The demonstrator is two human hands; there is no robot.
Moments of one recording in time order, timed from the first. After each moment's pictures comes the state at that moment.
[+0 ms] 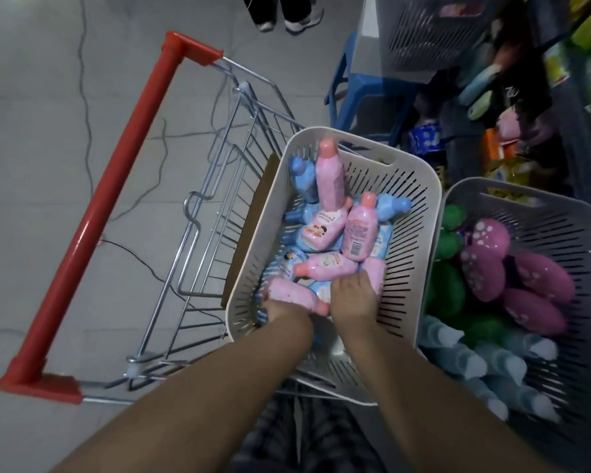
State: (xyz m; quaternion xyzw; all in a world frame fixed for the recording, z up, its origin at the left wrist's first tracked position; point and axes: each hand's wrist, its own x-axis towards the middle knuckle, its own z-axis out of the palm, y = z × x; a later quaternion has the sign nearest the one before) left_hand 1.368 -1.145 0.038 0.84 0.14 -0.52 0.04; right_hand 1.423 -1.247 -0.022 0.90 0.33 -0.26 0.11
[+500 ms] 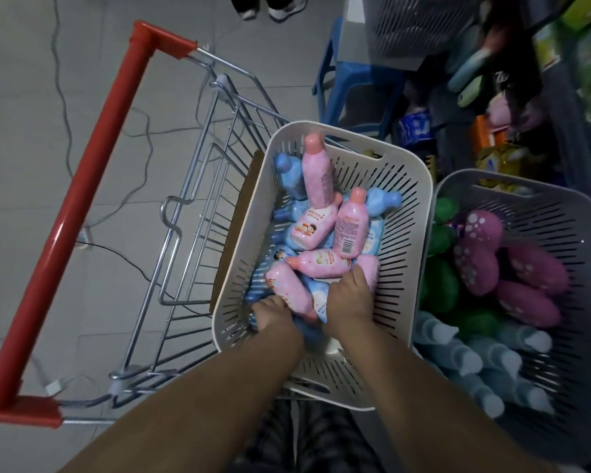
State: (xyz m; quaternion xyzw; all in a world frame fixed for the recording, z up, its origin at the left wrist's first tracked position) left_hand 1.354 -1.144 0.006 0.81 0.14 -0.56 -0.05; right_hand 1.432 -1.242 -0.013 0.84 0.38 -0.29 0.26
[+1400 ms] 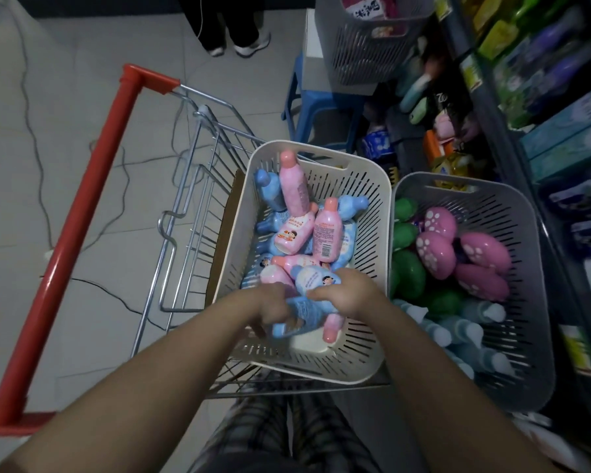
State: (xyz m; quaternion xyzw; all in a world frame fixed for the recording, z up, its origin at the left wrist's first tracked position) left_hand 1.380 -1.099 0.063 0.71 0.21 -0.51 0.44; right_hand 1.451 -1.255 0.088 0.86 0.01 -0.47 -0.22
